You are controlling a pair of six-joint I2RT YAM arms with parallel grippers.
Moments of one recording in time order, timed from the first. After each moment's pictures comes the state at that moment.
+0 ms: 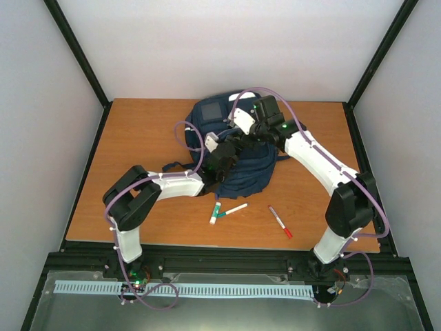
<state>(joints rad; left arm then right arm) -0.85 1.86 1.08 0.52 -0.48 -1.53 0.51 1.69 1.52 -0.59 -0.18 -0.63</state>
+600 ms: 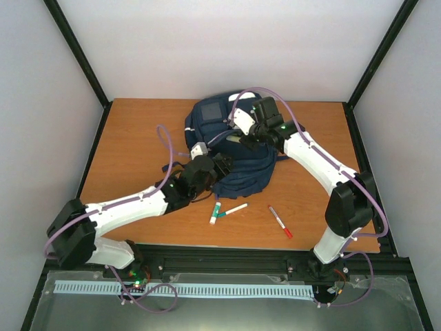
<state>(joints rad) -0.92 1.36 0.86 0.11 -0.30 -1.27 0.51 1.70 1.50 -0.56 -0.16 -0.58</state>
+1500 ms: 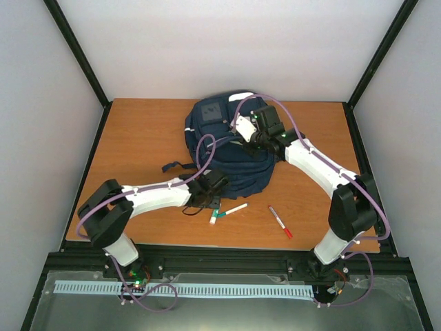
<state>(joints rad) -0.92 1.59 0.95 -0.59 -0.22 -0.81 0.50 1.65 1.36 -0.47 -0.17 -0.55</state>
